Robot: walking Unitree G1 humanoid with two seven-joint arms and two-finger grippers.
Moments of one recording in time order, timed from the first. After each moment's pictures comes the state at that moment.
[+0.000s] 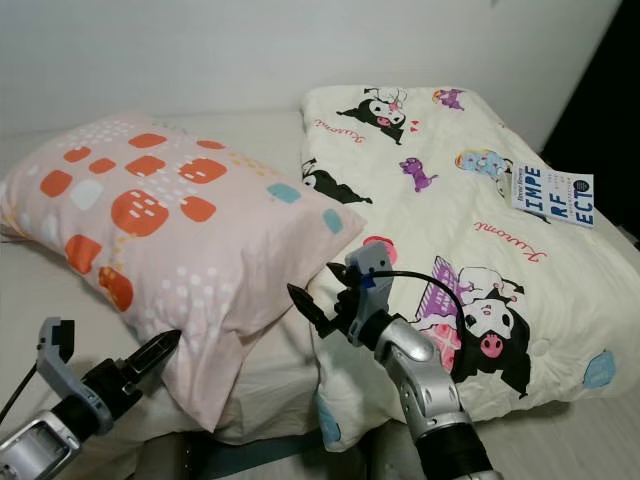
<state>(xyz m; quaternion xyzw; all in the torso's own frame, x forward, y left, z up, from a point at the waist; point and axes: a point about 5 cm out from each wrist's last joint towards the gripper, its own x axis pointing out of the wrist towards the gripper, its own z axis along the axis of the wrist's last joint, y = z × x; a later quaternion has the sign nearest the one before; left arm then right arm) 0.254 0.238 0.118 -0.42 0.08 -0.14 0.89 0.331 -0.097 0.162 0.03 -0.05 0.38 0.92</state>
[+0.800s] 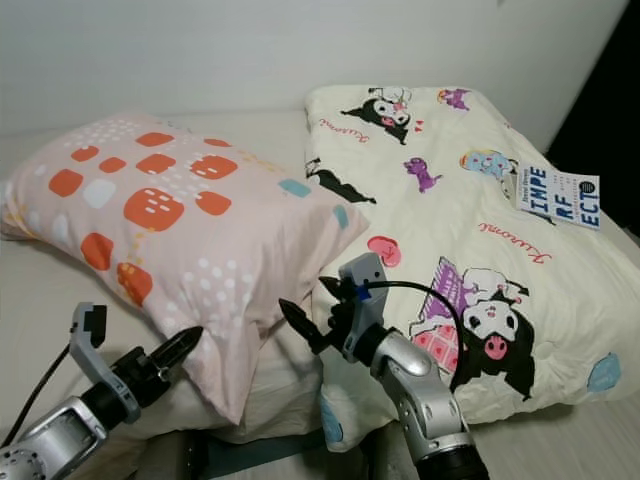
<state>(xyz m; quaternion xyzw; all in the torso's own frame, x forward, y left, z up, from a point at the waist) 0.256 0.211 0.127 -0.37 0.09 -0.22 0.90 0.316 -0.093 0.156 0.04 -0.02 0.38 0.92</state>
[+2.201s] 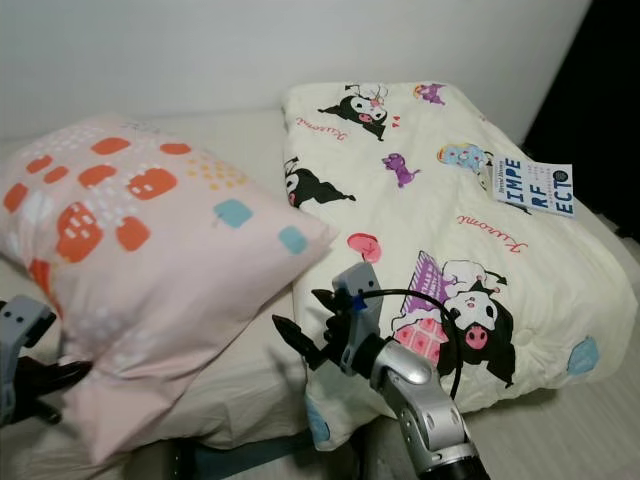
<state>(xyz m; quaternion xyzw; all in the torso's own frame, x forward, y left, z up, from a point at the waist) 0.242 0.355 0.149 0.19 0.29 -0.12 0.93 0.306 -0.090 0.148 0.04 0.00 0.41 0.91</state>
